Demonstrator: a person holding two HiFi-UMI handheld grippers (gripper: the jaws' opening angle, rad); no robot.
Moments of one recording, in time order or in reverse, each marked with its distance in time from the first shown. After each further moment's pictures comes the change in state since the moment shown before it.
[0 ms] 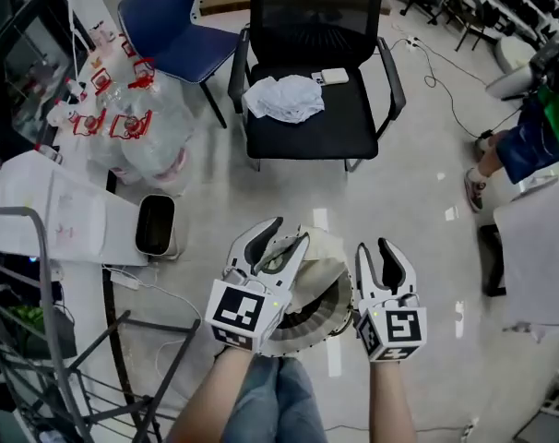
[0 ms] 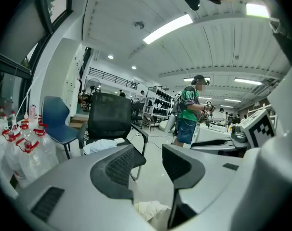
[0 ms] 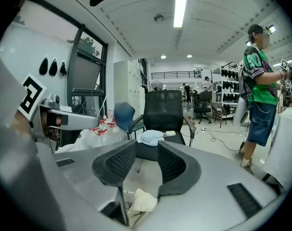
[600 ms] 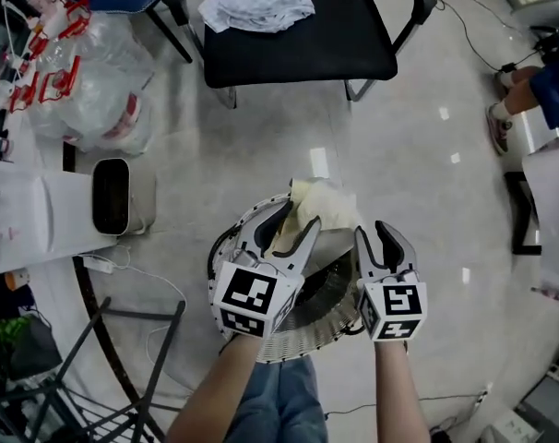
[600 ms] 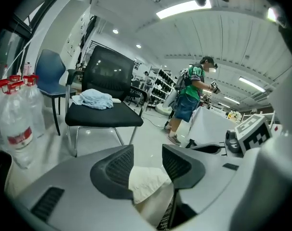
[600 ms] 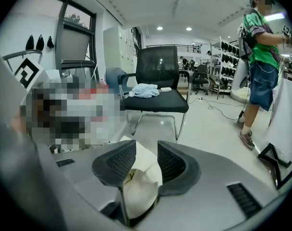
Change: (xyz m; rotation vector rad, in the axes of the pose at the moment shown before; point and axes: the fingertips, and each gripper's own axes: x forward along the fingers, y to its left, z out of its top) left arm 0.132 0.007 -0.262 -0.132 0.216 -0.092; right arm 0.108 -0.053 -0.275 0.045 0.322 -0.037
